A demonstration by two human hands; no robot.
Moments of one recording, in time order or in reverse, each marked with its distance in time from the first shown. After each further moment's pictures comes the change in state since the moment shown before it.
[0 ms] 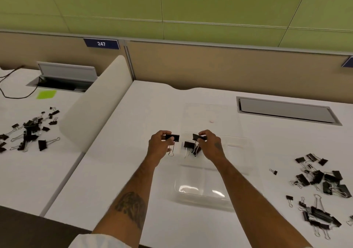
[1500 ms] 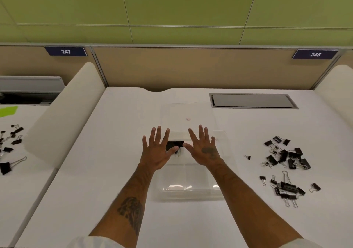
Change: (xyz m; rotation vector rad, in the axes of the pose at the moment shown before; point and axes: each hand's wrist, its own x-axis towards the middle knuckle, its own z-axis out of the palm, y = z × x) left_hand -0.008 -0.020 0.046 1.282 -0.203 0.499; right_hand -0.032 0.031 -0.038 -0.837 -0.091 -0.135
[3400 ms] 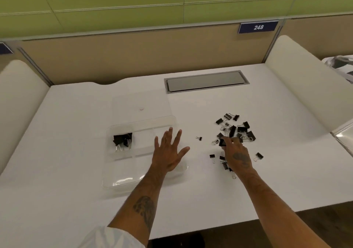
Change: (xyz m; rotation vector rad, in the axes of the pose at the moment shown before) left_hand -0.004 0.224 0.062 -0.079 -0.113 0.202; right_hand -0.132 0.271 -0.004 0.023 0.234 0.322
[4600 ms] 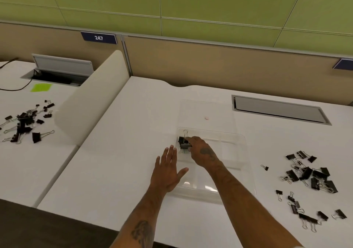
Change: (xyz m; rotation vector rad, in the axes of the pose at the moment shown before) left_hand -0.114 -0.199 -0.013 -0.058 0.065 -0.306; right_hand 0.028 -0.344 0.056 0.160 -0.306 -0.531
